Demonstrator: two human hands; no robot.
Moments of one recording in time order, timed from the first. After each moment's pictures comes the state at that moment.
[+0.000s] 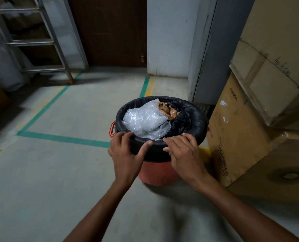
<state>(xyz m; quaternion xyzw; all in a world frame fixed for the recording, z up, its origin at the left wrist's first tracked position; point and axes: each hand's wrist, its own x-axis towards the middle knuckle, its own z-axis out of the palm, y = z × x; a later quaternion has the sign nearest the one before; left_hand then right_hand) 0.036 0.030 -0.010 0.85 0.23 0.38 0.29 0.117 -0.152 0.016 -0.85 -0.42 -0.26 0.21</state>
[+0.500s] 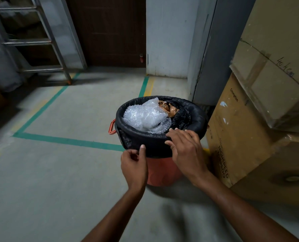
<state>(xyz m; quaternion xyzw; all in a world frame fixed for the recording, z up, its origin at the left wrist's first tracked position) 0.050 -0.008 -0.027 0.66 0.42 0.33 0.53 0.139 -0.145 0.013 -0.84 -0.38 -0.30 0.25</state>
